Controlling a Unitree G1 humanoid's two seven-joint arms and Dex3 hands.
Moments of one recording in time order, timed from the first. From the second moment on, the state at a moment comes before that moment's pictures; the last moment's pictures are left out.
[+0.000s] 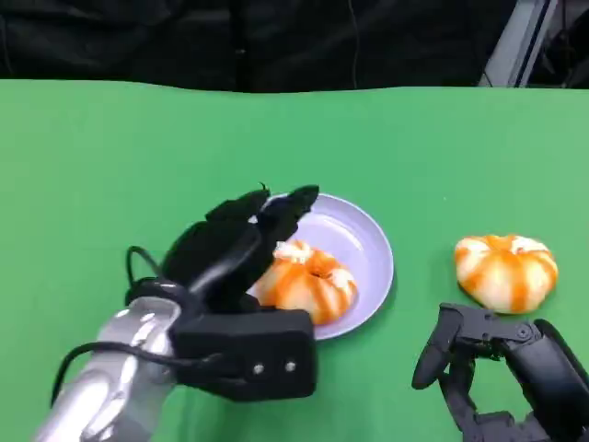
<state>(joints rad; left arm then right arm) -0.28 0.27 -0.36 0.03 0.64 -0.04 -0.11 0.28 -0.15 0.13 -0.30 -0.23 -0.28 0.13</state>
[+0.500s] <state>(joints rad) 0.09 0.27 -0.10 -0.05 0.36 -0.42 0.07 0.29 -0.15 0.14 -0.32 -0.23 -0.27 0.14</state>
